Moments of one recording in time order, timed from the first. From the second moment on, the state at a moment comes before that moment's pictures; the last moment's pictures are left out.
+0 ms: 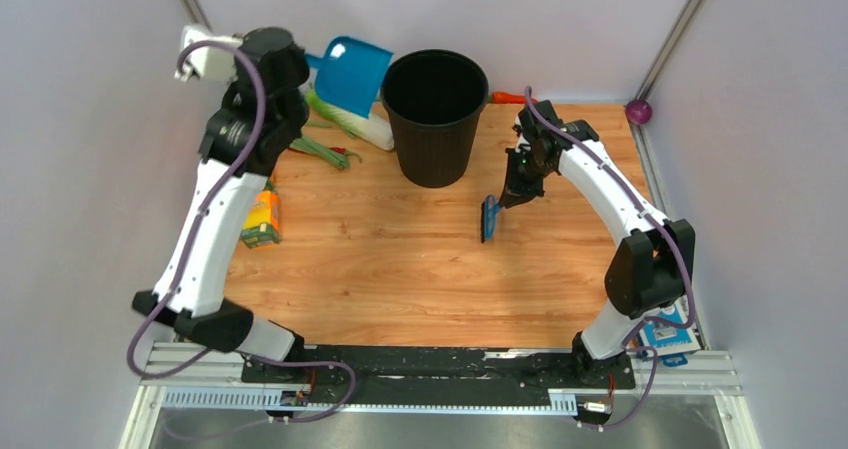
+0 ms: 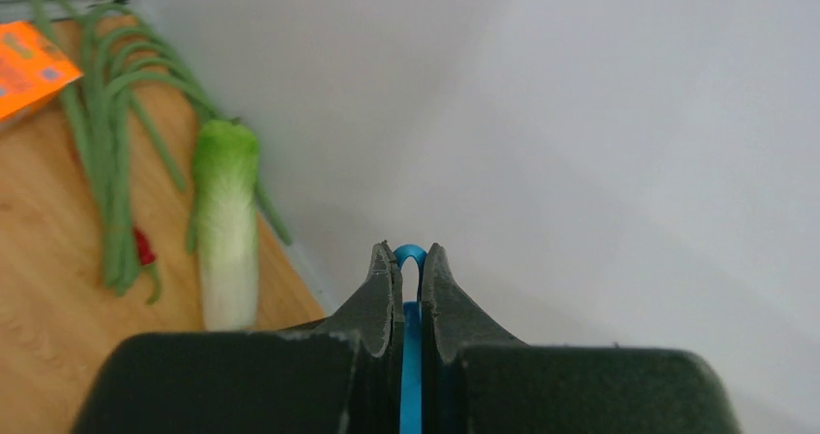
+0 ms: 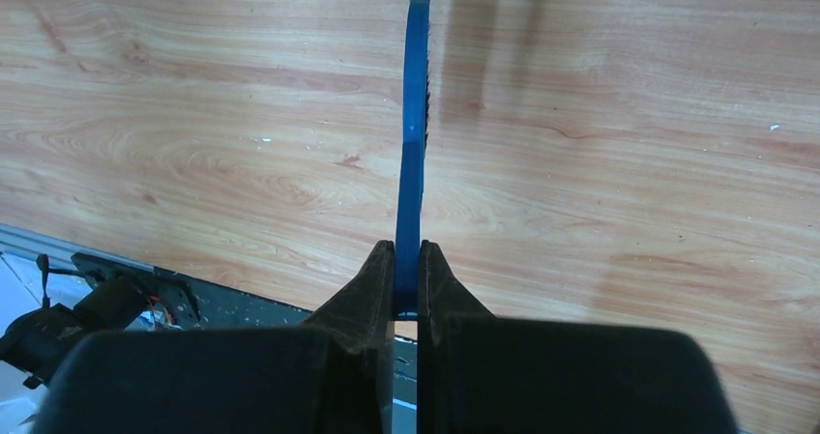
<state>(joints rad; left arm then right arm) -0.45 1.54 2.09 -0.63 -0.89 -1.05 0.32 1.67 1.54 -1.06 -0.21 0.42</state>
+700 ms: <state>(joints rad) -0.33 1.29 1.04 -0.84 -0.50 -1.66 0.40 1.39 1.23 -0.71 -0.53 0.57</state>
